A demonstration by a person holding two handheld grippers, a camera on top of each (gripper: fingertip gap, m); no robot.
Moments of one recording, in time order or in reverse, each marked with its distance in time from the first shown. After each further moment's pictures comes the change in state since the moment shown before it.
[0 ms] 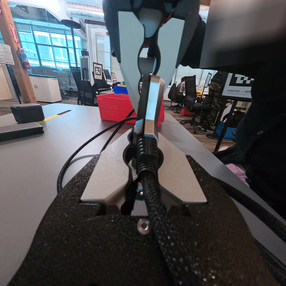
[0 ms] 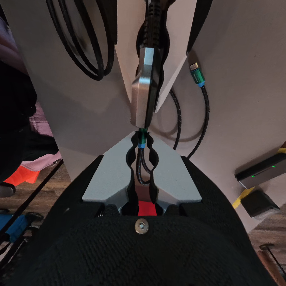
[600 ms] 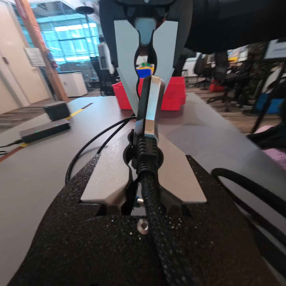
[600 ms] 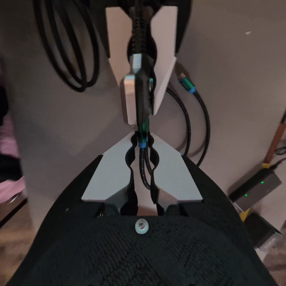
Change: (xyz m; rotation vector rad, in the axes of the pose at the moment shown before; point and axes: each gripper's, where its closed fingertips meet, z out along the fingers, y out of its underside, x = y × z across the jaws) left arm -0.012 0.015 0.006 -0.127 -0.143 0.176; right arm 0.015 0.004 0.018 0.275 0.123 -0.057
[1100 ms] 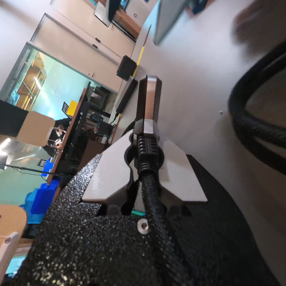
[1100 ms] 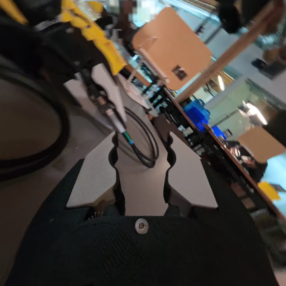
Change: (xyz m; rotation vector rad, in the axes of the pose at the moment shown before) left arm -0.059 0.056 0.004 -0.570 -0.515 0.796; right arm 0.021 0.048 -0.010 0.881 0.888 -0.147
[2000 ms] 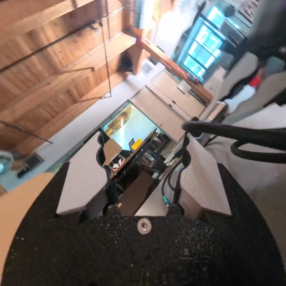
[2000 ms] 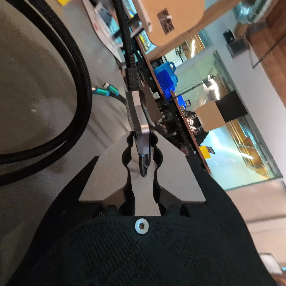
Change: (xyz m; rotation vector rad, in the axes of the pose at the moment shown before) left arm -0.076 -0.057 -0.073 0.370 -0.524 -0.064; right arm 0.015 0.043 0.001 -0.313 0.220 -0.232
